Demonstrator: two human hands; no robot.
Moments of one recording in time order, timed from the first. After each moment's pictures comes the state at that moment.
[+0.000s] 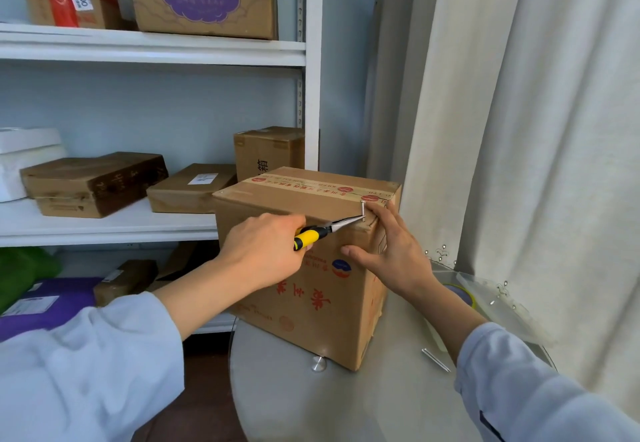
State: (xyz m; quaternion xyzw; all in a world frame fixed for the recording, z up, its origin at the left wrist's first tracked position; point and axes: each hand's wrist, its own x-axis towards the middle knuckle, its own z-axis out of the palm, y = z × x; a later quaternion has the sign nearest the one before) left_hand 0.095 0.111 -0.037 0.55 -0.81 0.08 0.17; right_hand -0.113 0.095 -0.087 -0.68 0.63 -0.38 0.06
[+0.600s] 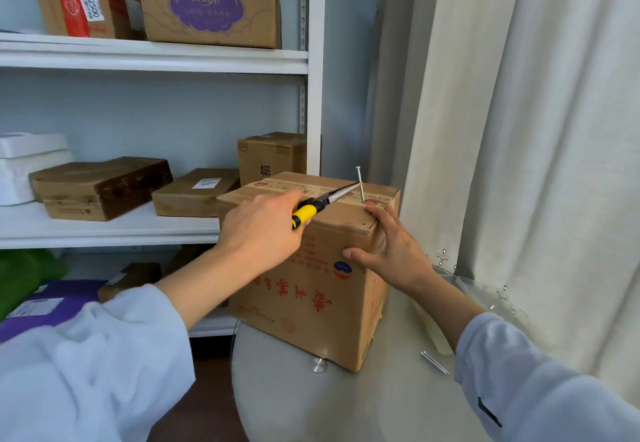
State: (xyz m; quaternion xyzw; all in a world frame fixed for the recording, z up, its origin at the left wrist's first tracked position) left_hand 0.093 0.113 -0.020 0.55 -0.78 0.14 0.25; right_hand -0.118 0.095 -0.079 -0.70 0.62 -0.35 0.09
